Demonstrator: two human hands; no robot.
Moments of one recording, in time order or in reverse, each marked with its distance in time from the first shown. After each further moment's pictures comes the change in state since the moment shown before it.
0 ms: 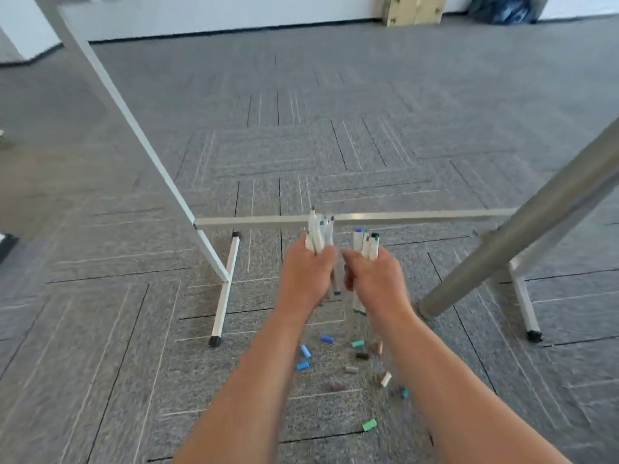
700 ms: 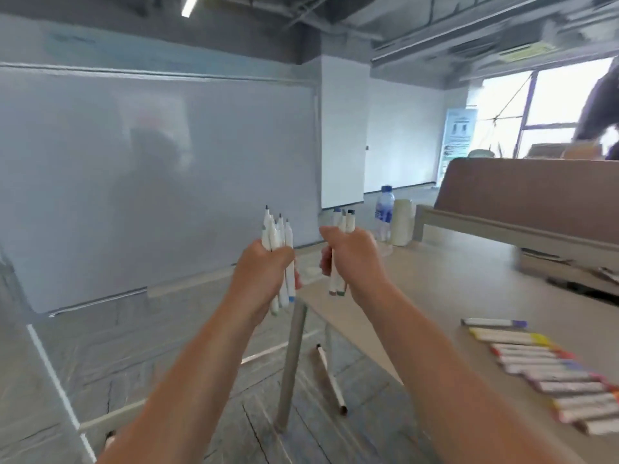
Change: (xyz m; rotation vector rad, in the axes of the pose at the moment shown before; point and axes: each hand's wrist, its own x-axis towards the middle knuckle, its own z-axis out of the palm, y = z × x) left_hand -0.344 0.471 -0.024 -0.266 -0.317 0.418; right_hand -0.404 -0.334 -0.358 0.177 0.480 -0.386
